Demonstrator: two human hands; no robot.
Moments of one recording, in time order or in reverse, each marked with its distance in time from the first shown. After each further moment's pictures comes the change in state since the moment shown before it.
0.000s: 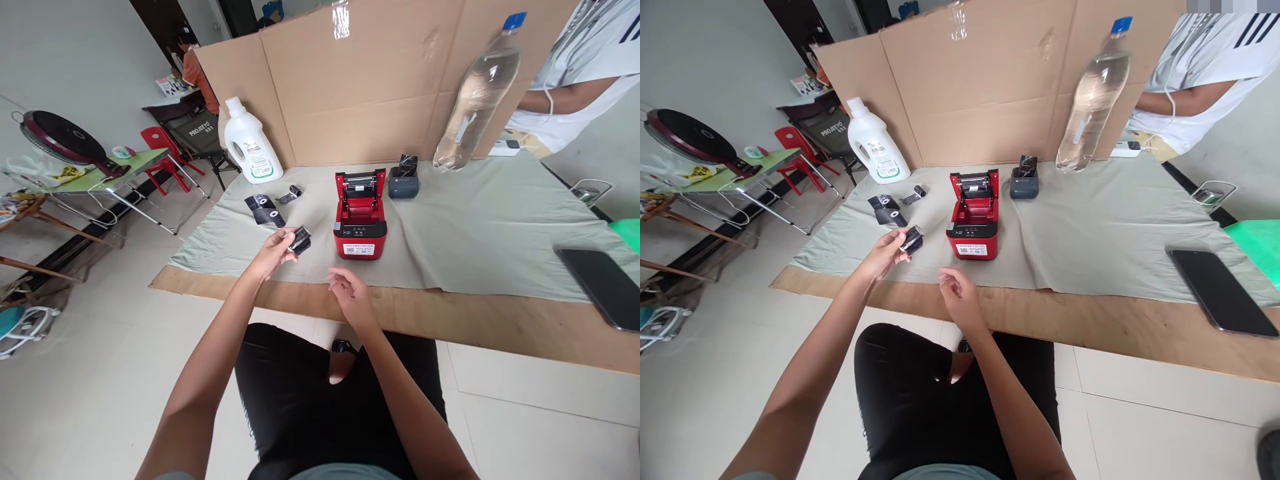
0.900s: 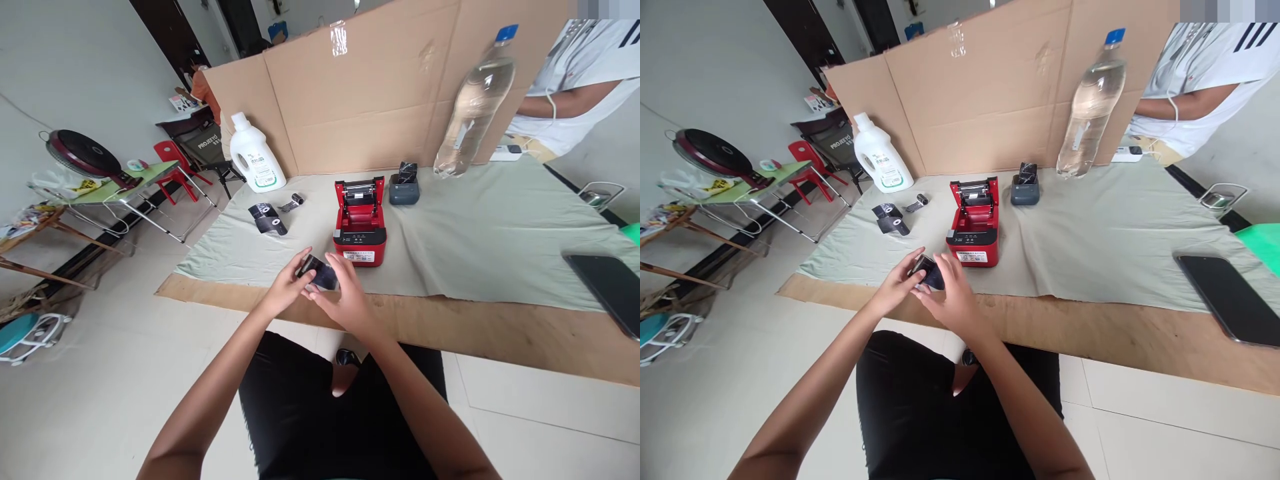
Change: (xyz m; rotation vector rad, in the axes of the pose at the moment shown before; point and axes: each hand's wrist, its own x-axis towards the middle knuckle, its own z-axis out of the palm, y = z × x) left_hand -0.046 -0.021 0.030 0.239 -0.077 0.069; right_hand 0.015 -0.025 -0.001 -0.428 -0.098 -0.352
